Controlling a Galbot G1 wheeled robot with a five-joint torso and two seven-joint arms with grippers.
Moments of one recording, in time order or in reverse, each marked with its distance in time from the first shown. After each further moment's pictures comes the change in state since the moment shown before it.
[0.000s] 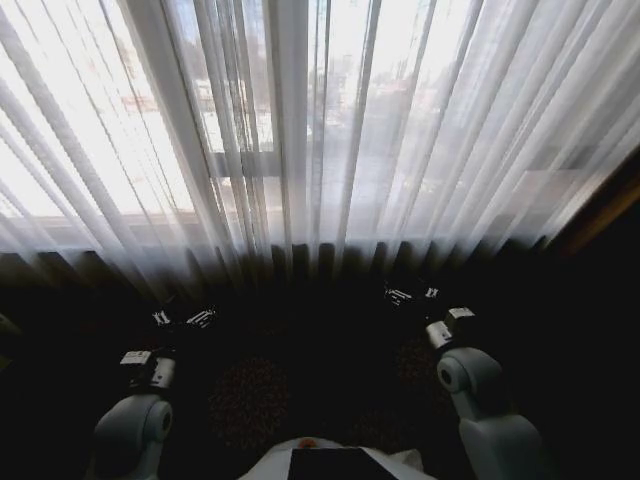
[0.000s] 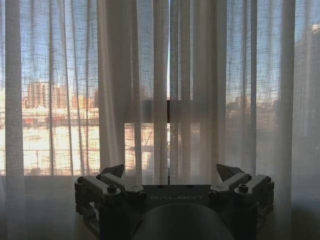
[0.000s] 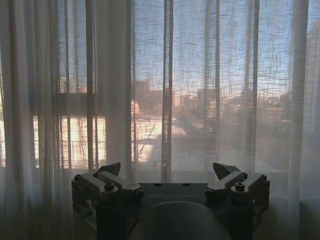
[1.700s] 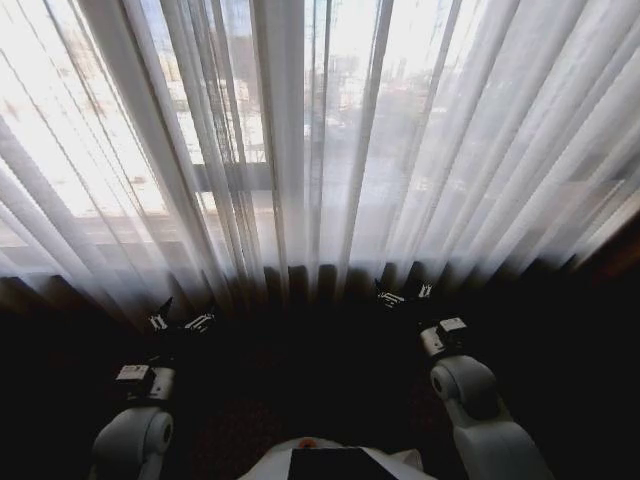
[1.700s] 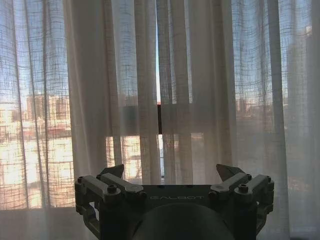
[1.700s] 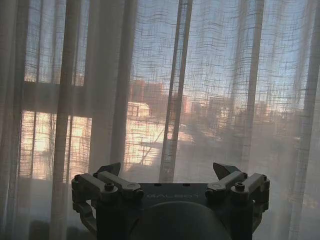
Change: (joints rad) left arm 0.062 -0.016 -0.013 -0.019 0.034 -0.079 0.026; right arm -0.018 0.016 -0.028 0.022 -0.123 0.024 -0.053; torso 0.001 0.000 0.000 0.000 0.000
